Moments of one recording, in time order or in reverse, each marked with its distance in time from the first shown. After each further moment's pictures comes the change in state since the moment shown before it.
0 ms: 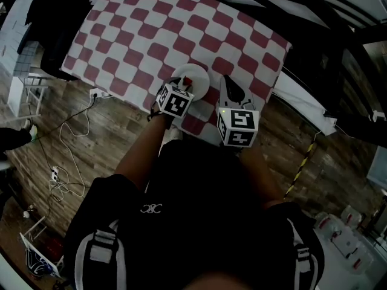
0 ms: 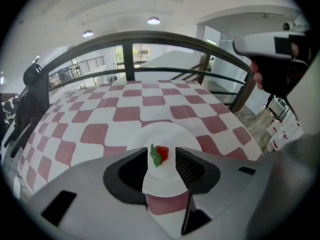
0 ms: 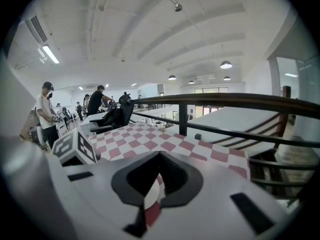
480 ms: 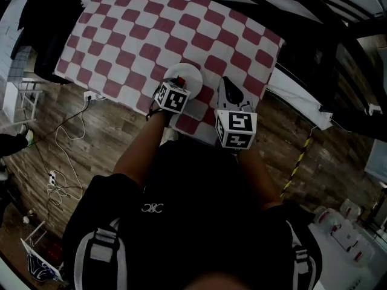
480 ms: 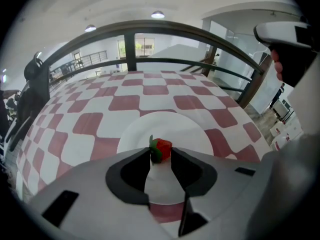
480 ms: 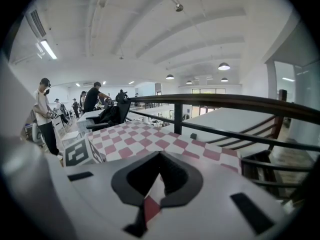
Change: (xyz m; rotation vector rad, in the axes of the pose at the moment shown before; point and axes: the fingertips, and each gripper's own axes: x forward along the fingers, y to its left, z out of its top) left arm 0.027 -0.001 -0.011 -0.033 0.055 0.022; right arm -0.012 -0.015 -0.006 -0.012 0.014 -0.044
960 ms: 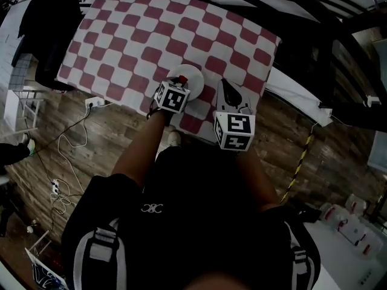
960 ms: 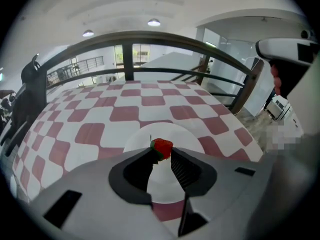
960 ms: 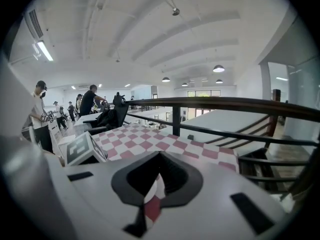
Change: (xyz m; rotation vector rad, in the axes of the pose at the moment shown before) left arm -0.020 0.001 0.014 0.023 -0.076 -0.049; right arm -0.019 0.017 0.003 0.028 -0.033 -0.044
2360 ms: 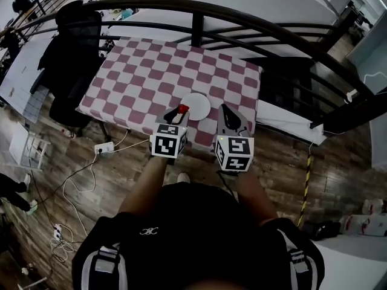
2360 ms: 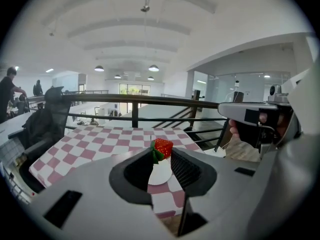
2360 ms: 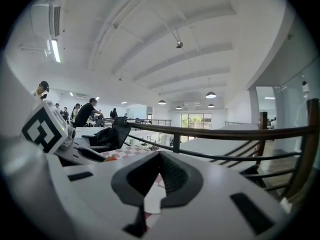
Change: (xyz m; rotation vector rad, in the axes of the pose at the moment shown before) left arm -0.254 -0.030 0.004 -0.004 -0.458 -0.005; right arm -0.144 0.099 0.052 -0.042 -0.268 -0.112
